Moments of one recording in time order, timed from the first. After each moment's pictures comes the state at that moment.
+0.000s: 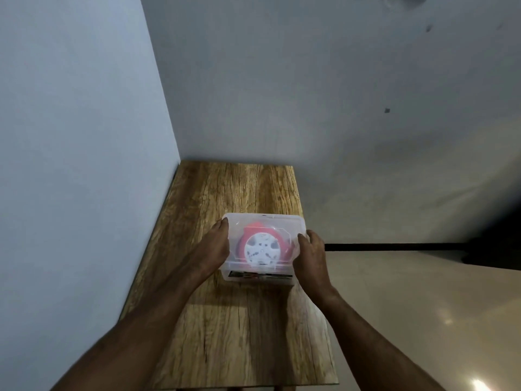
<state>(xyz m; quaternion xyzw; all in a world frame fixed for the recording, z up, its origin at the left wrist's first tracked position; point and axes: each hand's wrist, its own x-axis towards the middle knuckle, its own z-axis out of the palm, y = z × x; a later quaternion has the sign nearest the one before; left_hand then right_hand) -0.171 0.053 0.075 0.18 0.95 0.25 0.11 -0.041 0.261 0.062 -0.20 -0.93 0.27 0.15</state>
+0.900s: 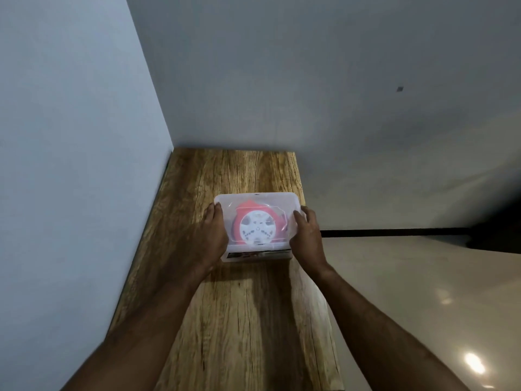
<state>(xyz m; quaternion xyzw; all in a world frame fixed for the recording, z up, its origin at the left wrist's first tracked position) -0.201 0.063 0.052 0.18 0.97 0.16 0.02 -0.103 0.285 0.044 -0.17 -0.91 0.34 0.16</state>
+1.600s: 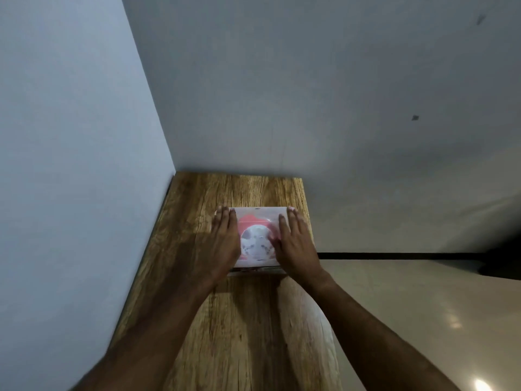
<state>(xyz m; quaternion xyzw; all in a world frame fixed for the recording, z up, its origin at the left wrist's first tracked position) -0.276 0.106 0.065 0.25 0.97 0.06 -0.01 -0.204 0.300 0.048 -0.06 -0.99 0.13 0.08</state>
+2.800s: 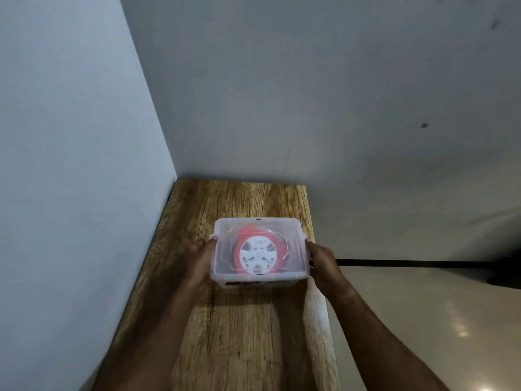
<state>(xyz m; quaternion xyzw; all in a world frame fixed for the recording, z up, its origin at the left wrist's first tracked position) -0.303 0.065 0.014 -0.15 0.72 0.64 0.22 -0.202 0.350 0.045 -0.32 -0.59 0.74 0.01</state>
